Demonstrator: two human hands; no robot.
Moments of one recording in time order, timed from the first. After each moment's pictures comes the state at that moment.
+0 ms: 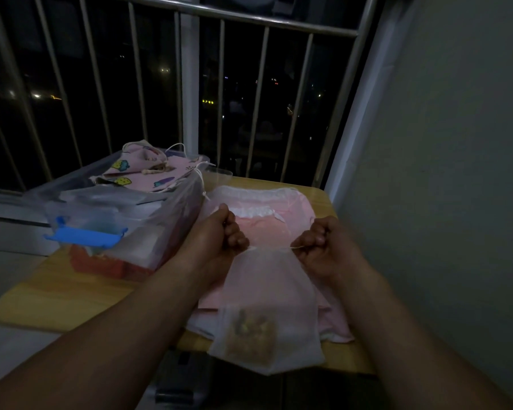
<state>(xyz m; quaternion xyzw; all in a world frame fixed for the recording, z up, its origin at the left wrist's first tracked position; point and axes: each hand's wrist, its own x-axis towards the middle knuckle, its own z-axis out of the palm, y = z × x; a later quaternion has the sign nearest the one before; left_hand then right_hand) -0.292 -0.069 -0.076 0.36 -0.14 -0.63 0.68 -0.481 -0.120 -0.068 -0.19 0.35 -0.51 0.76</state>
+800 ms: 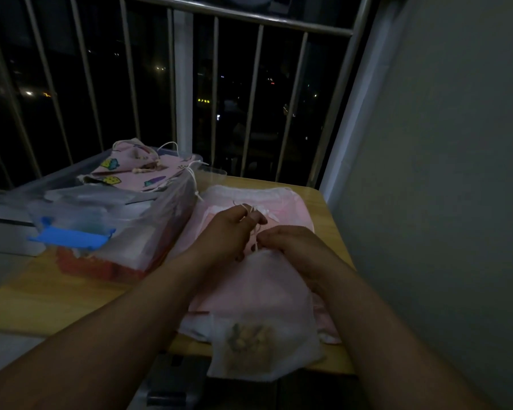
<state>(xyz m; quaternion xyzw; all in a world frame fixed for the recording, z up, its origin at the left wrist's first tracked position) -0.304 -0.070 -0.071 0.57 -0.55 -0.34 0.51 -0.458 -0.104 -0.071 -0.63 0.46 -0.31 0.54</state>
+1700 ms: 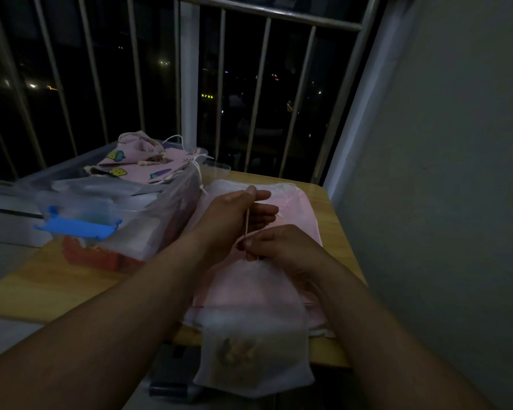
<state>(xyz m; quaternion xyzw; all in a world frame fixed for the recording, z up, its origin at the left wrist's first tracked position) -0.297 -0.074 -0.063 0.44 -0.46 -0.51 0.58 -0.445 -0.086 -0.069 -0.74 0.43 -0.24 0.47</state>
